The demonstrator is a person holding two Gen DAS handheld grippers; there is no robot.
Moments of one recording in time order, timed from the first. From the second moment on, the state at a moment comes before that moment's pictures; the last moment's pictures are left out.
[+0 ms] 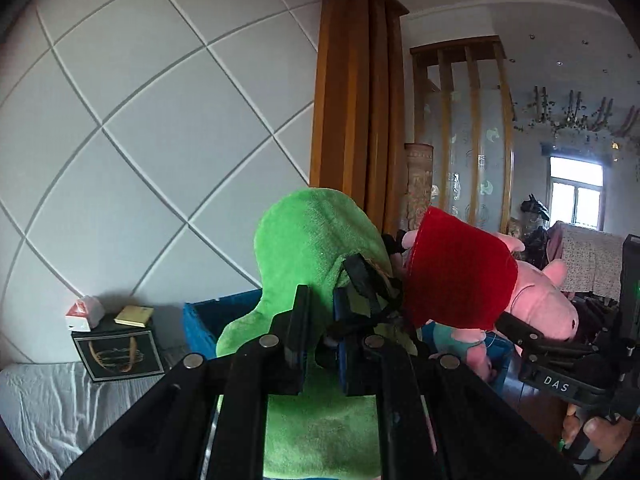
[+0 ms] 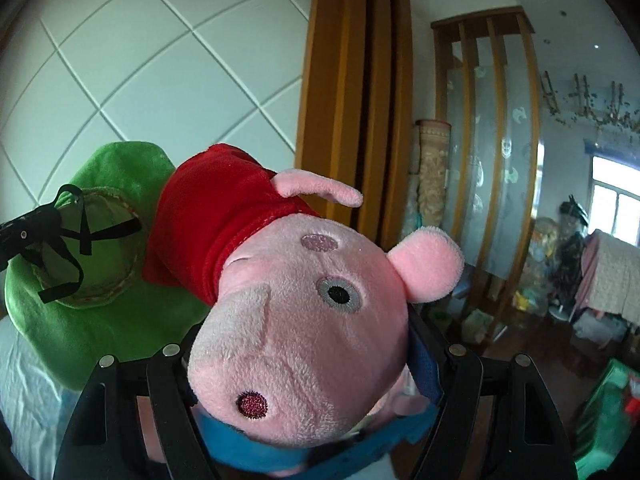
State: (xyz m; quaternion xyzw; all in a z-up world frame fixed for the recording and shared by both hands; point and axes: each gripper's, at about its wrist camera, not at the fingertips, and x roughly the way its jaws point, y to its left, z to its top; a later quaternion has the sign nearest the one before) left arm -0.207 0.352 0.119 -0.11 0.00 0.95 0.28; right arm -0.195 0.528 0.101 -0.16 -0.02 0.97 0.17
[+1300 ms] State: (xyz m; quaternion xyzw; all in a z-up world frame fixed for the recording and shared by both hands) left arm -0.237 0.464 0.039 -0.27 0.08 0.95 0.14; right arm -0.199 0.605 0.016 -0.24 -0.02 0.97 0.05
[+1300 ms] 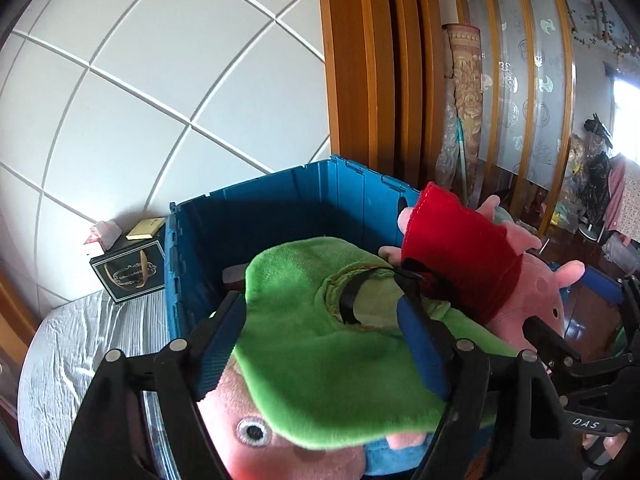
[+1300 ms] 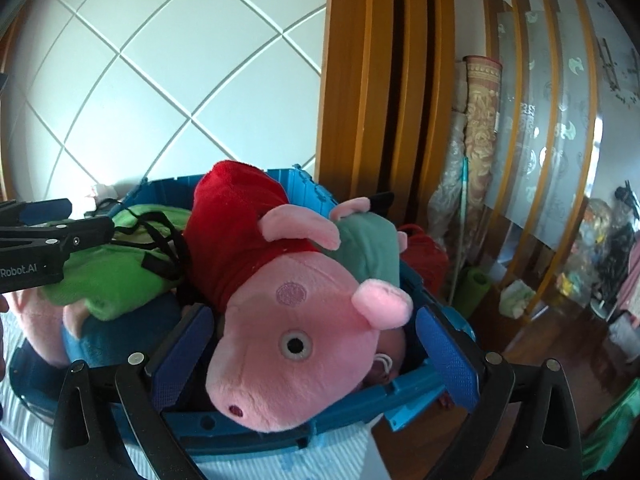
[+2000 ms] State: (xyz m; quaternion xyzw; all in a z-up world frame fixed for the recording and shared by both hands) left arm -0.090 0.389 0.052 -0.22 0.04 0.97 0.07; right arm -0.085 0.546 0.057 -0.24 0.02 0.97 0.00
